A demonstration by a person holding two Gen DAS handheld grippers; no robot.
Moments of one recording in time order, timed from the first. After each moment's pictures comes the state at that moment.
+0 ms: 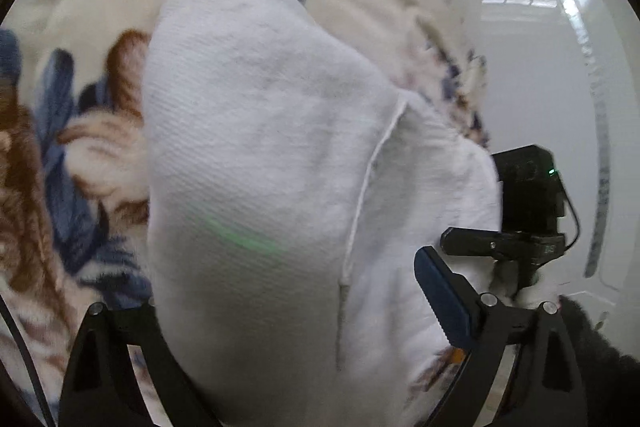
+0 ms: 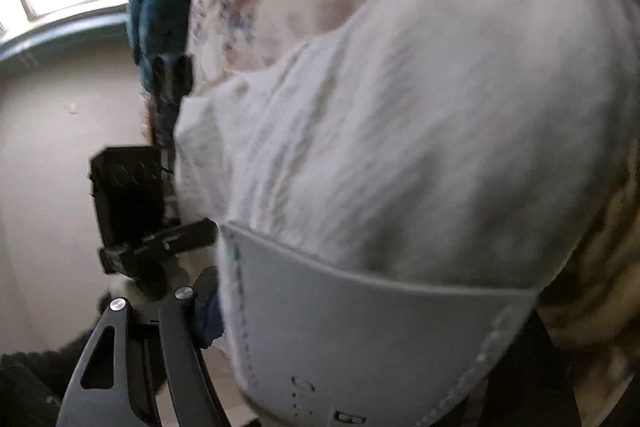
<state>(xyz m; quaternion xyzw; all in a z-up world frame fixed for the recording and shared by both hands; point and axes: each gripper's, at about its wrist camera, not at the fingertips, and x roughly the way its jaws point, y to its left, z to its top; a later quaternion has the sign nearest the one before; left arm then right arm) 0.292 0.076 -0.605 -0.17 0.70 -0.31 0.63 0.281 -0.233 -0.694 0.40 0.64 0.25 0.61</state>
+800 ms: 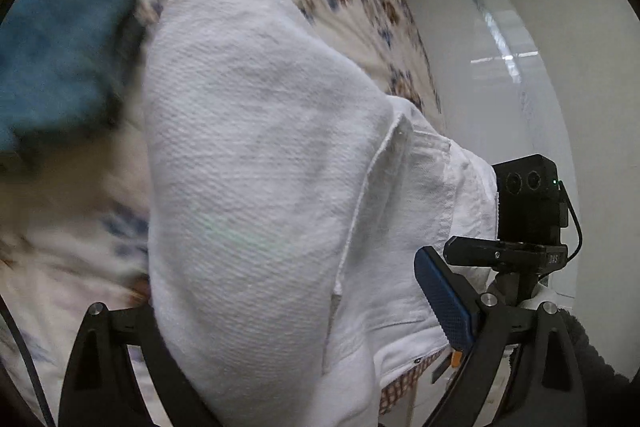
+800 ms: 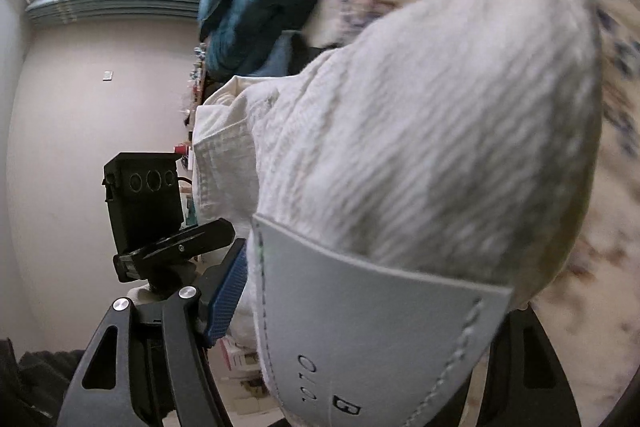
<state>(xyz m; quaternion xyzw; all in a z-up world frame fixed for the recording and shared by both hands) 0.407 0.366 -0.412 -0.18 0.62 -0.29 0.71 0.425 0.064 -0.529 0.36 0.60 0.30 0.65</state>
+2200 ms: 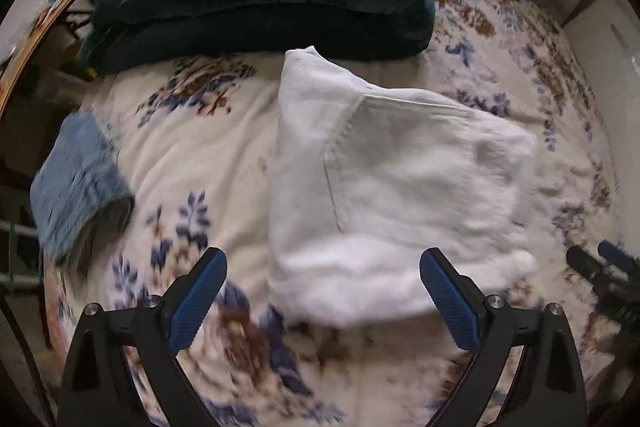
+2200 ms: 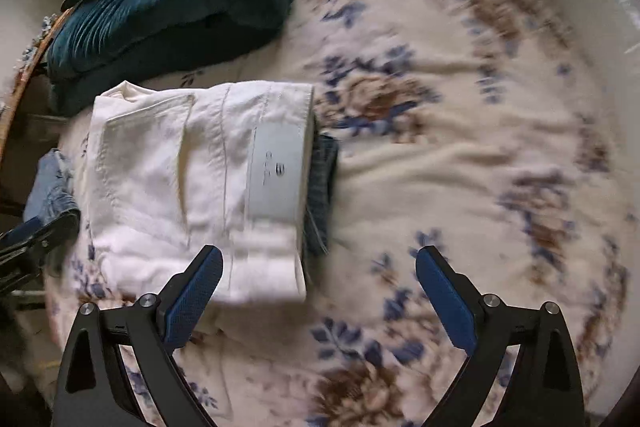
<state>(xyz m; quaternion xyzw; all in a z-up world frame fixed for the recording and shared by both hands) 0.523 0.633 -0.405 -0.04 0.61 0.00 0.80 0.553 0.353 -0.488 0.03 0.61 -0.02 0.79</state>
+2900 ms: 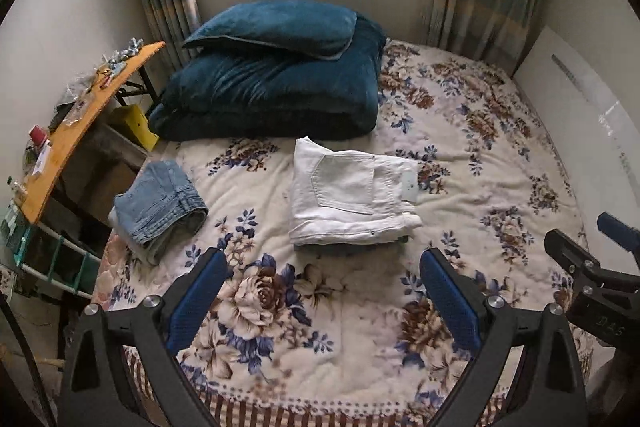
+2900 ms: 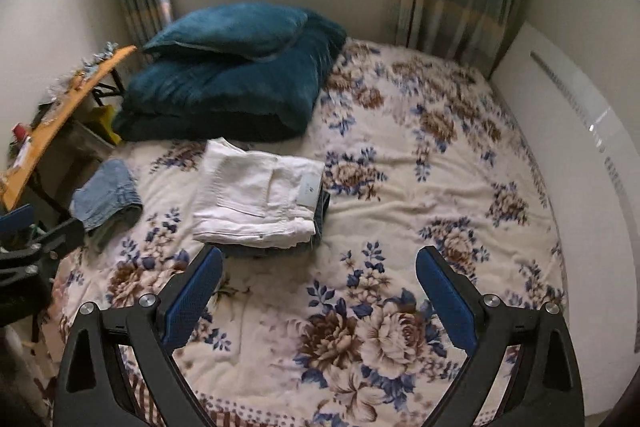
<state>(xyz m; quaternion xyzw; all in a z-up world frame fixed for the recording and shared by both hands) 0.320 0.593 -0.168 0.00 0.47 0.00 0.88 0.321 0.365 -0.171 -0.03 0.46 0.00 0.89</state>
